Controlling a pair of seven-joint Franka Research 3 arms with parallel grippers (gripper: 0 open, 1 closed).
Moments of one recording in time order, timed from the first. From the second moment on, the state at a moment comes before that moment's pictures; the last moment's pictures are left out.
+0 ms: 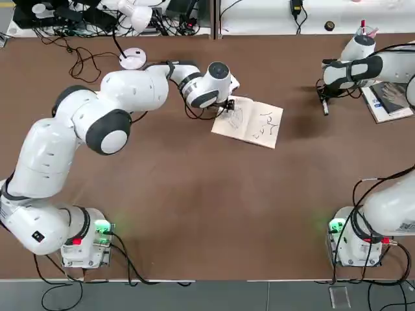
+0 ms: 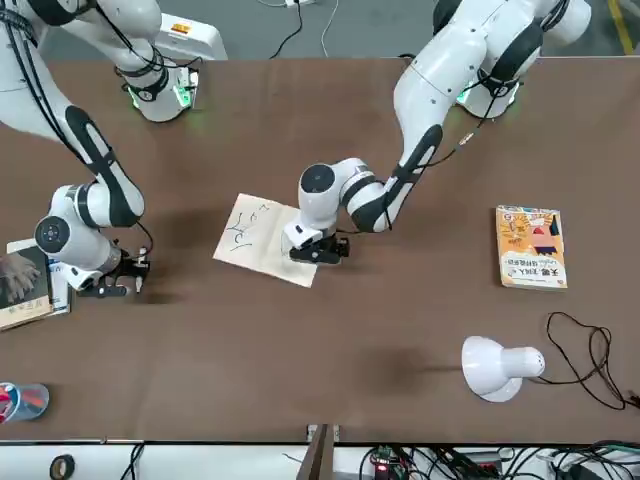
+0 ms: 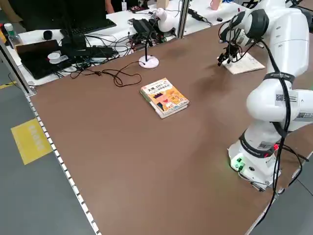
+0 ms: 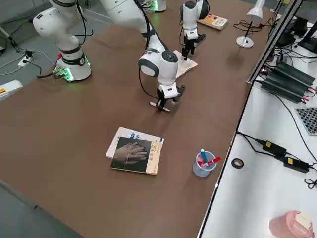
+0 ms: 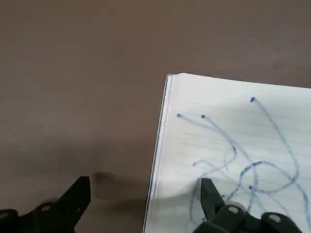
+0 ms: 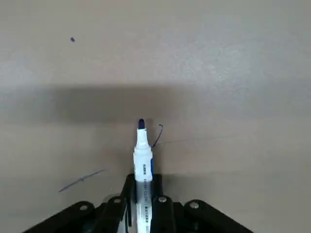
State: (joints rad) left arm -0.71 0.90 -0.15 -1.43 0.35 2.43 -0.88; right arm -0.05 0.52 0.06 -2.06 -0.05 2.55 0.06
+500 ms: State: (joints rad) left arm -0.71 0.90 -0.15 -1.43 0.35 2.43 -0.88; right arm -0.05 0.52 0.06 -2.06 -0.05 2.55 0.14
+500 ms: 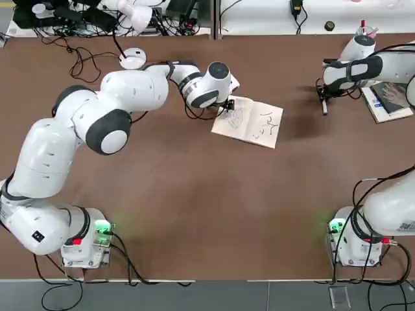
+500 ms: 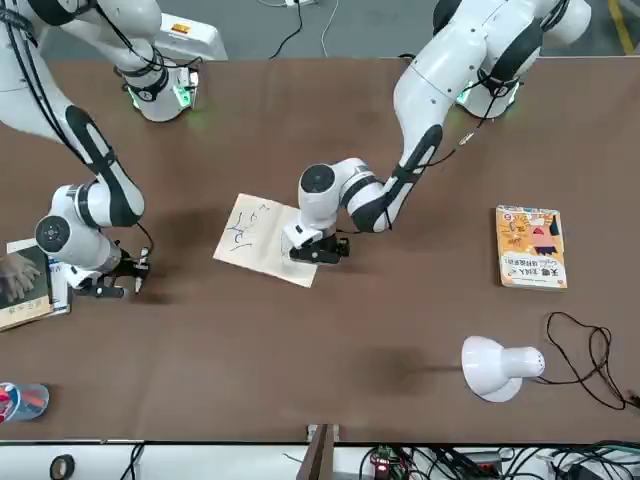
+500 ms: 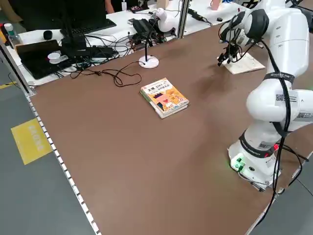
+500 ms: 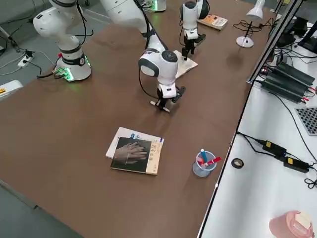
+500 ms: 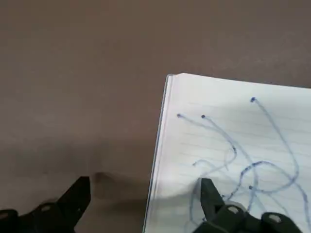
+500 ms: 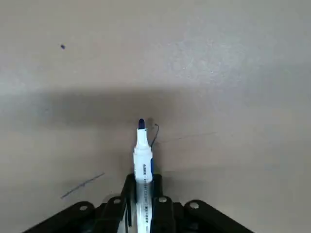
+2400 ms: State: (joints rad) left arm -0.71 0.90 -0.15 -1.43 0.35 2.43 -0.88; right arm 0.00 0.49 0.08 -1.82 0.83 2.00 0.30
